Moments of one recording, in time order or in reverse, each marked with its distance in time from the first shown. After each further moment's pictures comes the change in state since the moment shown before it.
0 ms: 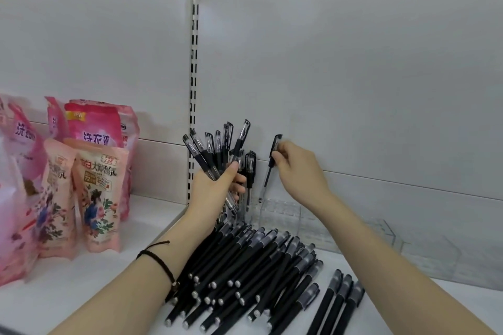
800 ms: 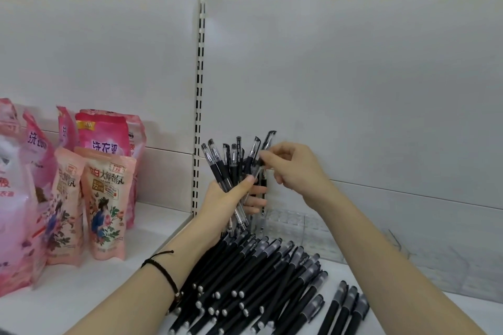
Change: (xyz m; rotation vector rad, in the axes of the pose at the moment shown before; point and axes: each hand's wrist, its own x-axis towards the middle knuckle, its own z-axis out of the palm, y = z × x) left_hand -0.008 0.004 0.001 -0.042 -0.231 -0.106; right_hand 0.005 -0.026 -0.014 0.664 -0.155 0.208
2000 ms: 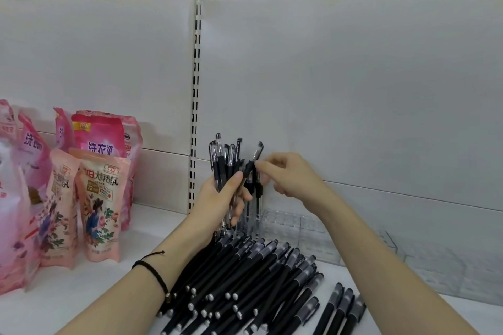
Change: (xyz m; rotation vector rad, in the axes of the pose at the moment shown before) left_hand -0.001 0.008 0.001 0.144 0.017 0.043; right_hand 0.000 0.008 -0.005 -0.175 -0.128 0.045
